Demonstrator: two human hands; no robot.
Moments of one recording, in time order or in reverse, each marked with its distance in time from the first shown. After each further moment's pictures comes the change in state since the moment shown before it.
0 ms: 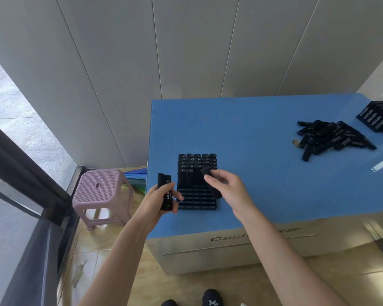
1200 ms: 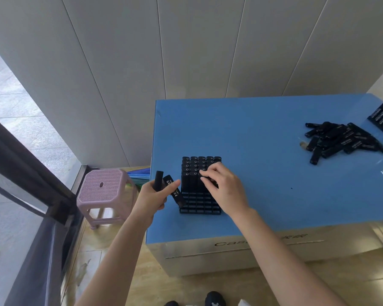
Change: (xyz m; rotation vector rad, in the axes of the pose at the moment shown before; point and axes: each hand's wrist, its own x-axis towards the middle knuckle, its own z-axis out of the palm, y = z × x) left_hand 0.019 0.006 -0.014 0.216 0.149 0.109; right_hand 0.030 0.019 0.009 -0.867 0.154 -0.716
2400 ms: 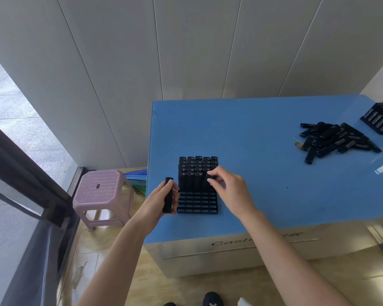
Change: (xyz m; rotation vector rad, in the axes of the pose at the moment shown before) left_hand -0.011 -0.003 0.011 -0.113 -0.238 -0.097; right_hand -0.010 0.009 -0.021 0.166 -0.095 0.156
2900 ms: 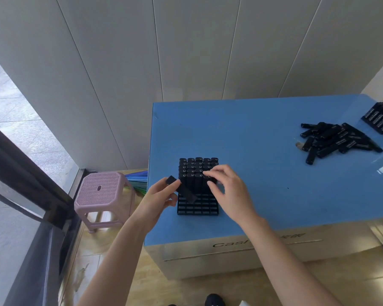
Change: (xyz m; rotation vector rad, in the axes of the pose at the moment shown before) left_hand -0.002 0.010 0.003 0.000 0.021 0.146; right_hand -0.004 -0.014 -0.002 -0.044 -0.018 0.013
